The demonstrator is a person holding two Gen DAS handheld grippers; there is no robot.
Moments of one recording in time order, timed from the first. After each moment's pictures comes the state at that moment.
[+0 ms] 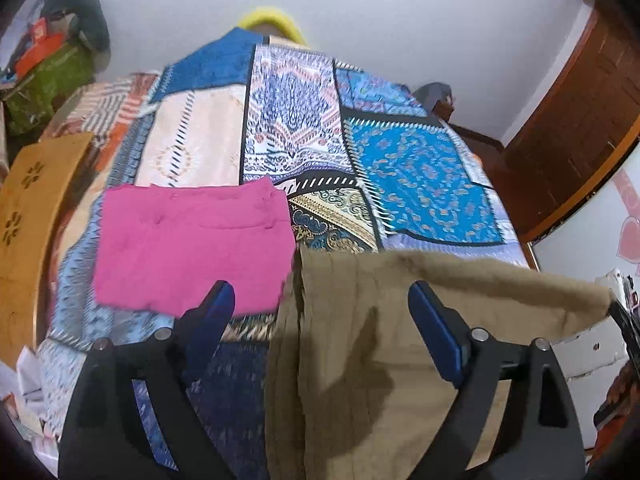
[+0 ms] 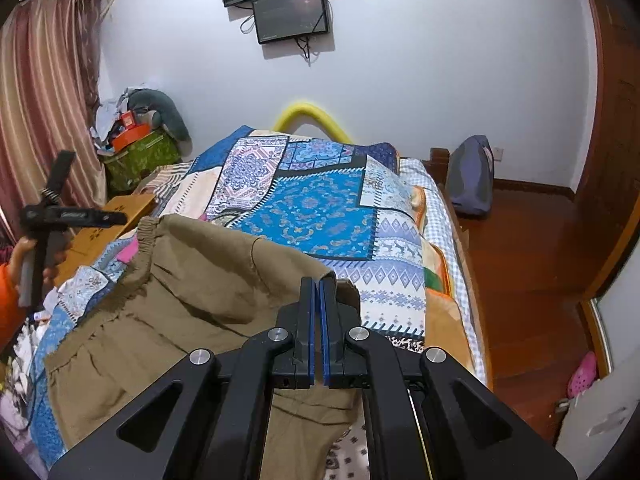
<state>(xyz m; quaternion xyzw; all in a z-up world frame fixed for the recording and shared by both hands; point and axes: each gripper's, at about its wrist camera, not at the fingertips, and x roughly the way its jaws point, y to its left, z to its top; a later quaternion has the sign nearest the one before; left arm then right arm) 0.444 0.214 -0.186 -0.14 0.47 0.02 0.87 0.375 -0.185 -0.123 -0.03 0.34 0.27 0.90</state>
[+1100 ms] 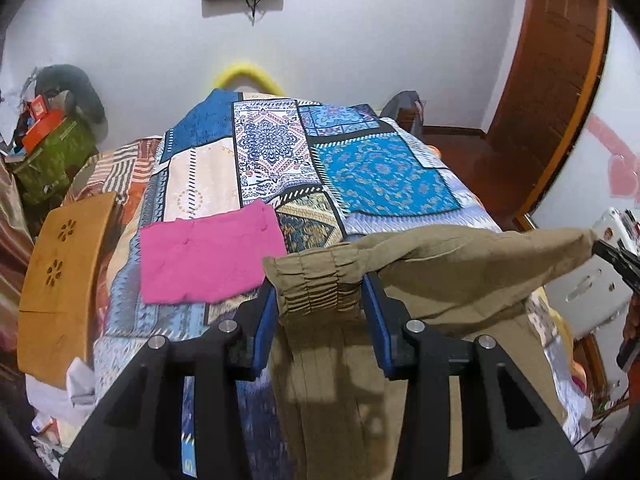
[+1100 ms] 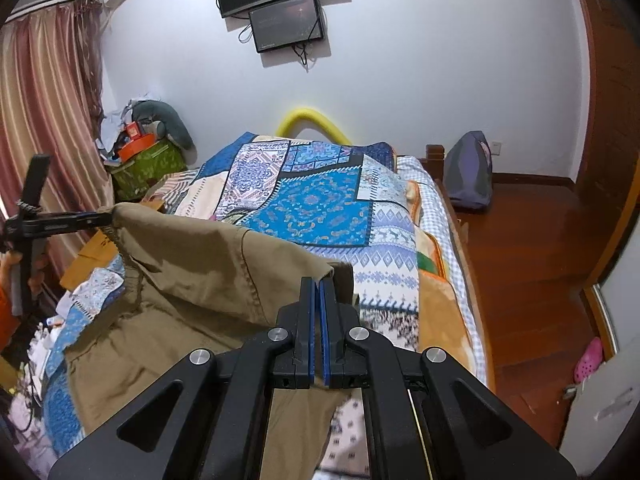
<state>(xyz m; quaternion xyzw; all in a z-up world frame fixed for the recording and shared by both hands) 0.317 0.158 -0.107 -0.03 0.41 0.00 0.91 0.322 -0.218 -0.103 0.00 0.33 0.27 0.90</state>
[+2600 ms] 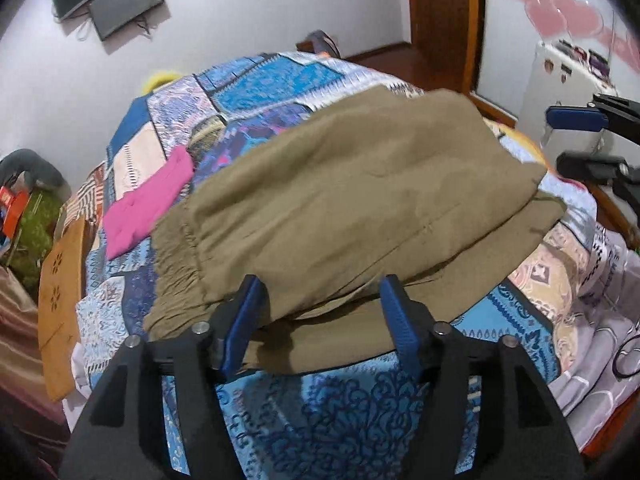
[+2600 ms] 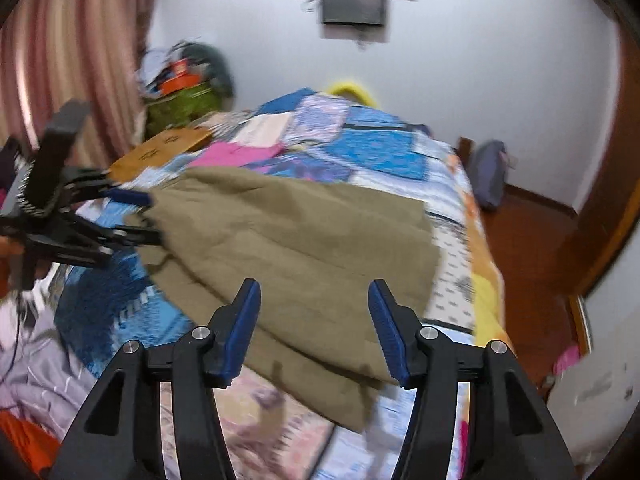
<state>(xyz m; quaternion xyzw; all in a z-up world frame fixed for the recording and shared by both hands) 0.167 0.030 -0.201 0.15 0.45 -0.10 0.87 0.164 -0.143 -0.146 -0.12 0.34 0.32 0.88</state>
